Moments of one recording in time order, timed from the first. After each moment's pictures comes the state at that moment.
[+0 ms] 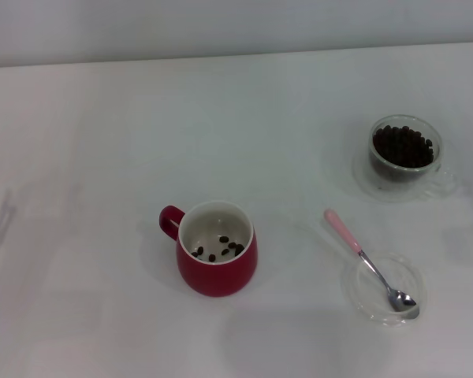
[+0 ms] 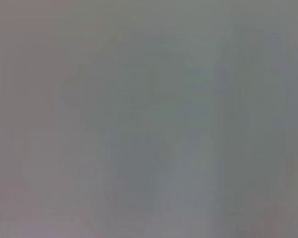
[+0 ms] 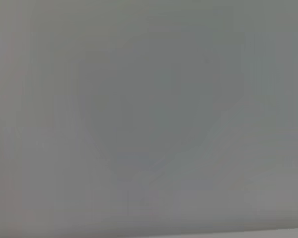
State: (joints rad) left arm -0.28 -2.08 0.77 0.06 -2.28 -1.35 2.83; right arm 0.23 1.99 -0.17 -0.34 1.58 1.23 -2.25
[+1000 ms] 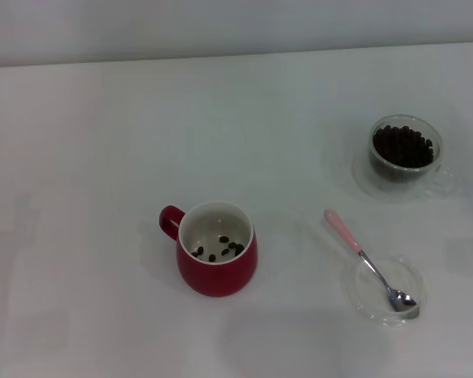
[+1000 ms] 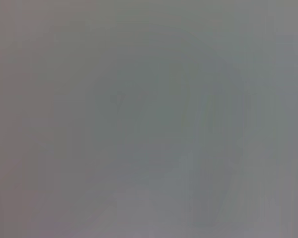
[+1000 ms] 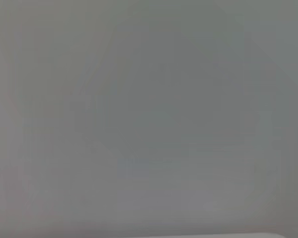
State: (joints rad) left arm -0.22 -2.08 0.76 0.07 -2.46 -1.38 2.83; right arm 0.24 2.00 0.06 -0.16 1.62 1.20 -2.62
